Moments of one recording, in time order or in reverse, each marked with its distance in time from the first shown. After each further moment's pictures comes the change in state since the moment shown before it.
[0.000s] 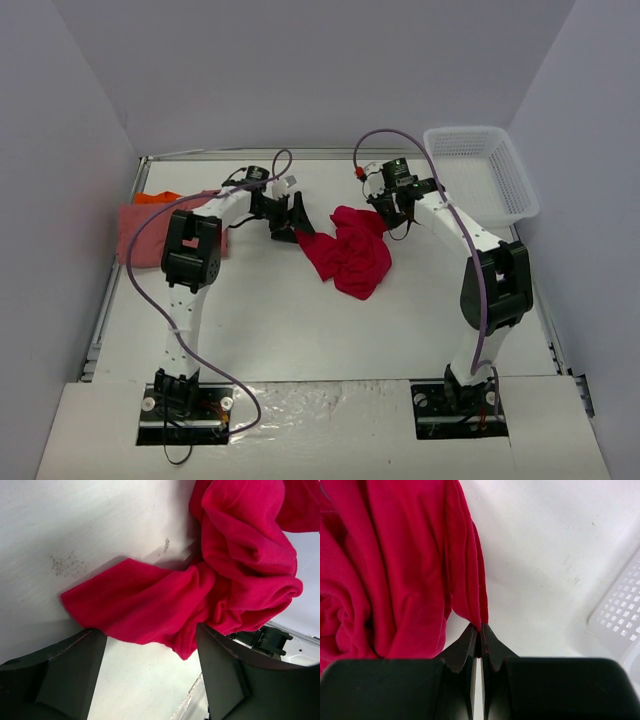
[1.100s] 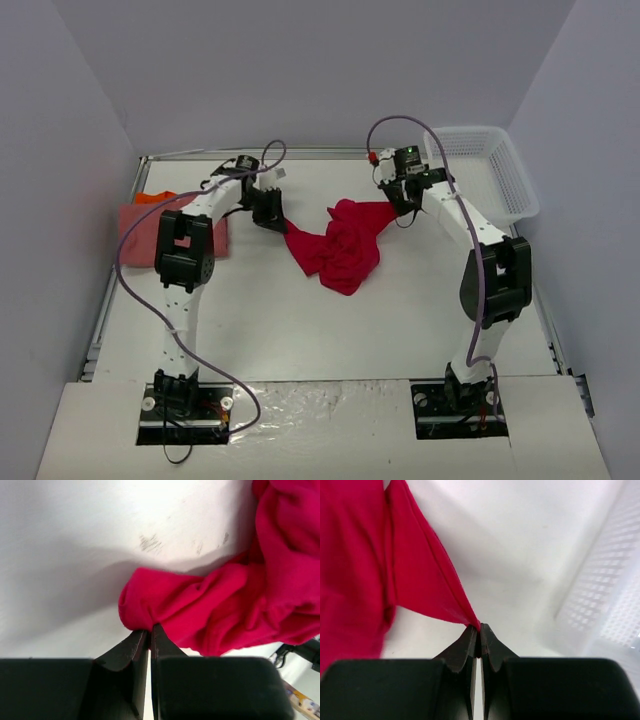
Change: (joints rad) left arm 0.039 -0.003 0.113 -0.192 -0.213 0.193; right arm -0.064 0.046 0.080 -0.005 0.036 -0.004
